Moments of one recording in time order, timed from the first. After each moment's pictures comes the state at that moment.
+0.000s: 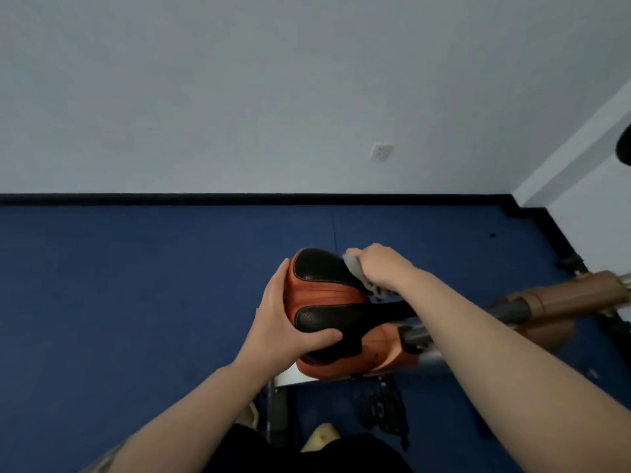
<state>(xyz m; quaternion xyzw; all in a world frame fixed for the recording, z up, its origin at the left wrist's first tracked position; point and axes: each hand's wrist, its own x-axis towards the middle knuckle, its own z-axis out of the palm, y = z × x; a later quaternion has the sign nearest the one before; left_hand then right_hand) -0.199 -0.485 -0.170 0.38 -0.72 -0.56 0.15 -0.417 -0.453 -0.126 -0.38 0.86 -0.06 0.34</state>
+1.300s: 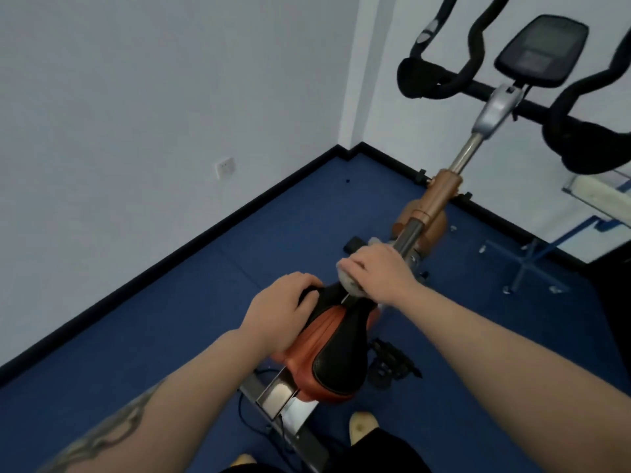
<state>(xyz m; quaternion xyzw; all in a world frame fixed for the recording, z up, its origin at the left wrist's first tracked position) -0.309 -0.586 -0.143 -0.08 -0.94 -0.33 -0.06 -0.395 -0.386 -0.142 -0.20 0.97 -0.11 0.07</state>
